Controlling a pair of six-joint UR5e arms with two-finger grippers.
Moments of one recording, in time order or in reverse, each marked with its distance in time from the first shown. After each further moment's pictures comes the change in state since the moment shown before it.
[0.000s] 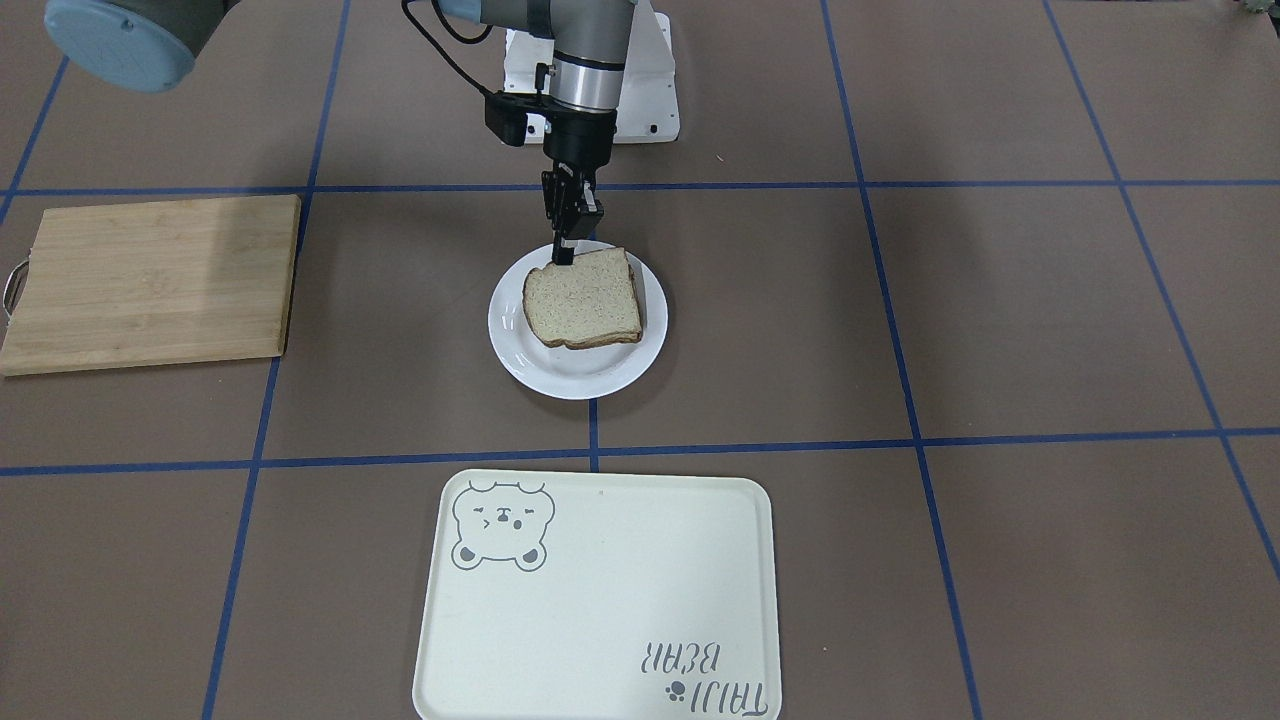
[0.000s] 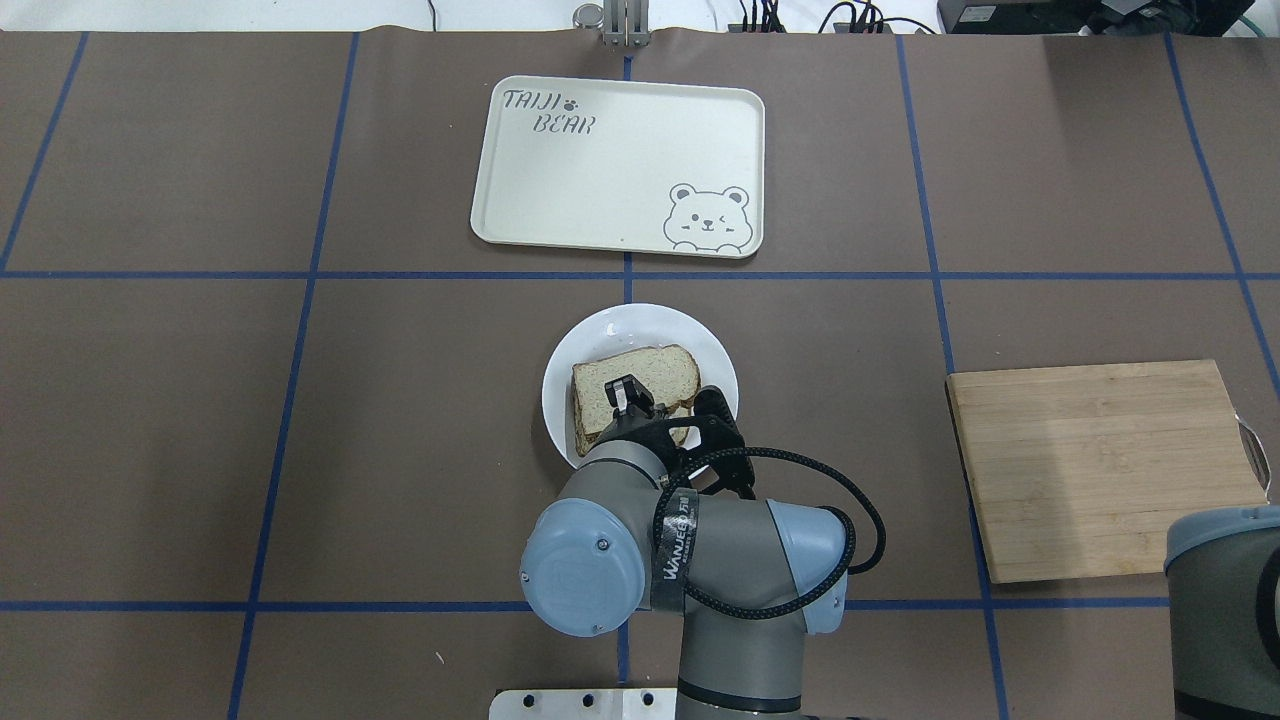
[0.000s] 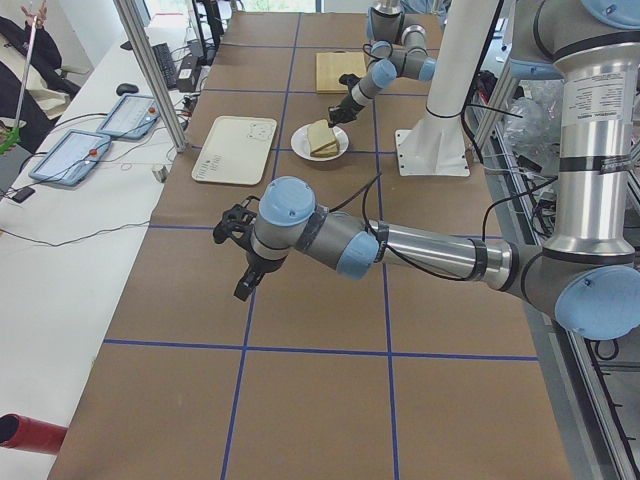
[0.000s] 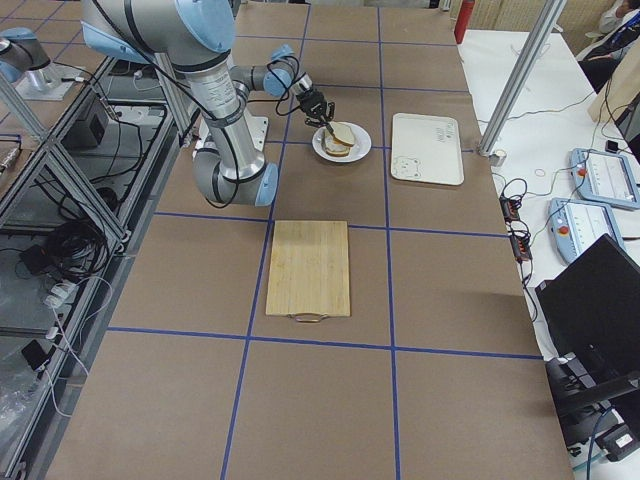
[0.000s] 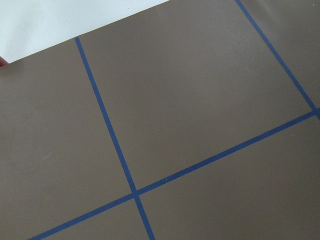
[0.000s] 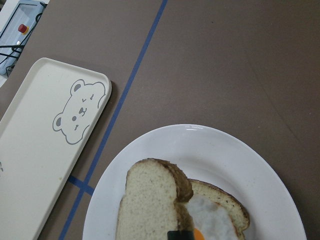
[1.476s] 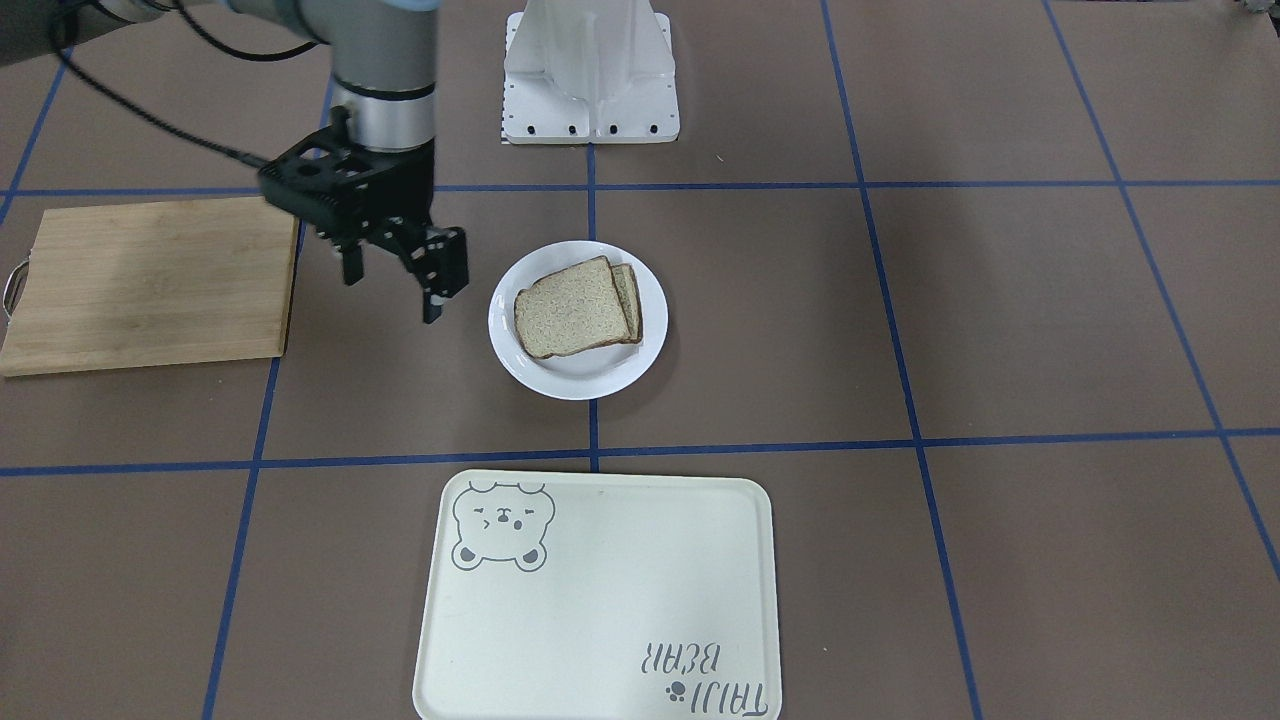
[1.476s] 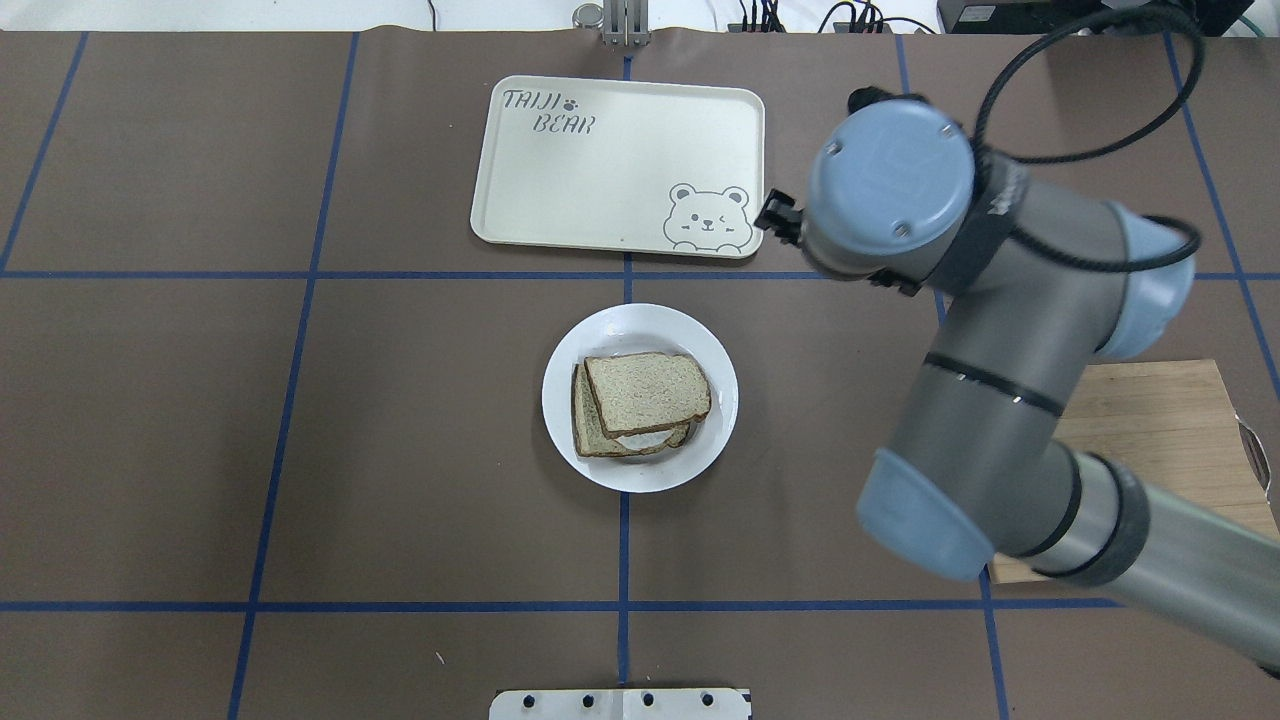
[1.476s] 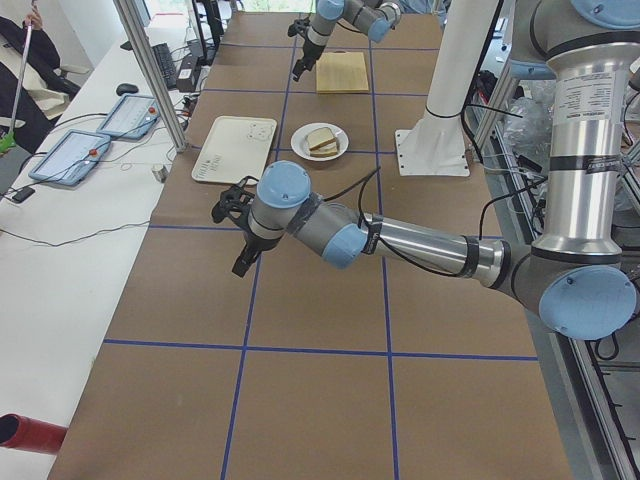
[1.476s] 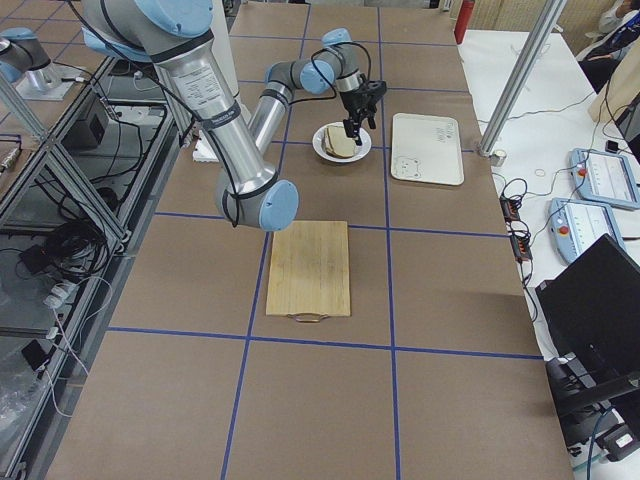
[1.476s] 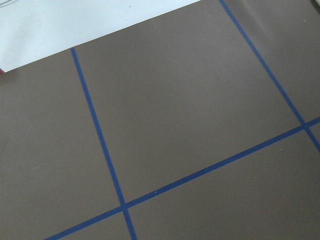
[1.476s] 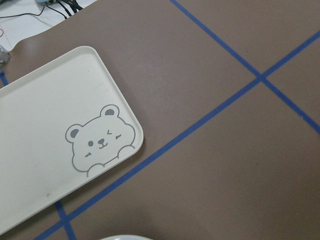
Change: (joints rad) left arm 0.113 -0.047 -0.010 -0.161 -0.033 -0.282; right arm 0.517 -0.173 0.216 -0.032 0.555 -1.210
